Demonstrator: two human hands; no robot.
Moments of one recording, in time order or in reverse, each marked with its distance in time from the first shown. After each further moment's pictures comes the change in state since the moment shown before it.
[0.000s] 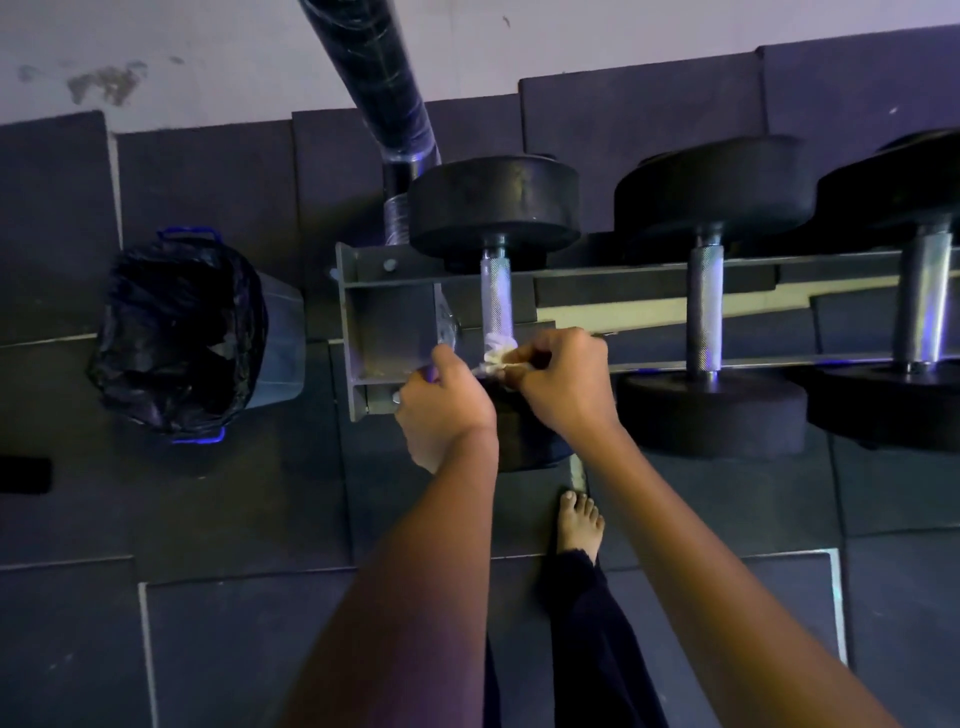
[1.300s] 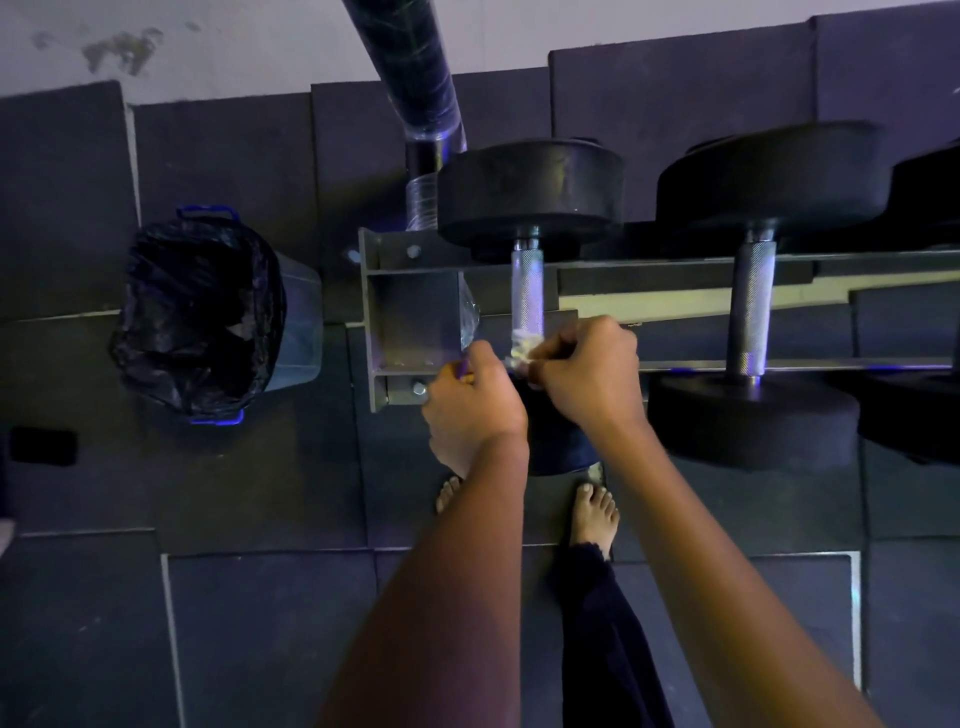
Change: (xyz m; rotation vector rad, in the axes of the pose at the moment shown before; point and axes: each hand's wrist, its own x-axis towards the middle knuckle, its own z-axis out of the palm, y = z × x) left_hand 0.001 0.006 -0.002 0.048 -0.038 -0.044; right_hand 0.011 -0.014 0.006 -0.026 0.019 0.120
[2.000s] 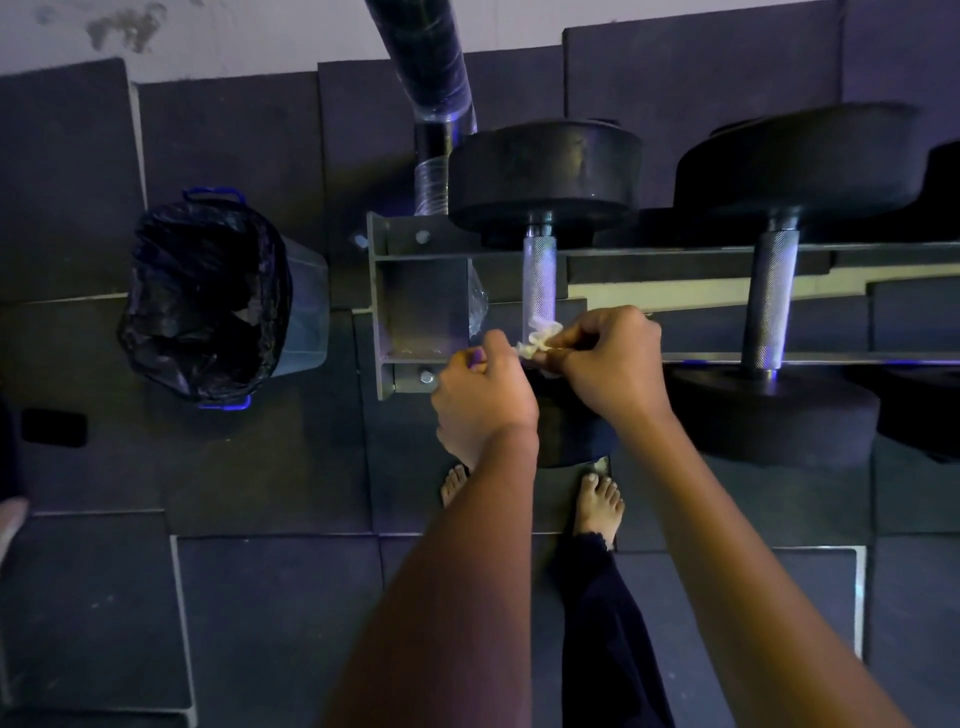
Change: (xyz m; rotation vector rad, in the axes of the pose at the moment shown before) left_hand -0.001 -0.001 -0.001 0.017 -0.006 0.035; right_hand 0.000 0.006 -0.008 0.100 -0.034 -0.028
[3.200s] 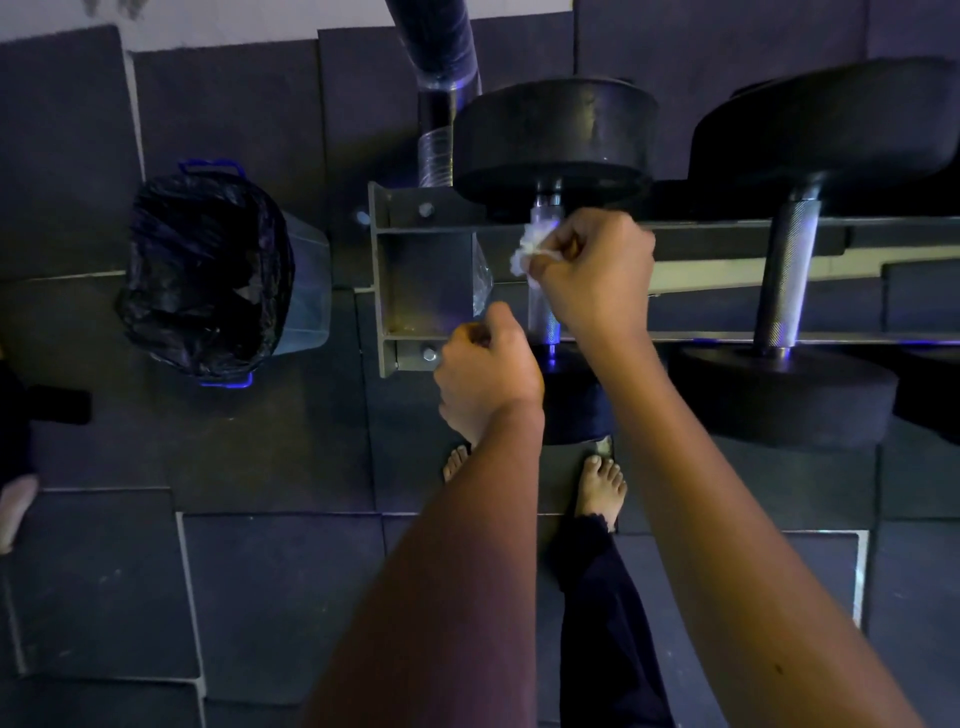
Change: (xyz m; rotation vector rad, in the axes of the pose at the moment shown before) left_hand 0.001 -0.001 0.002 -0.027 0.029 0.027; right_hand 0.033 -0.030 0.017 -0.076 0.240 -0.167
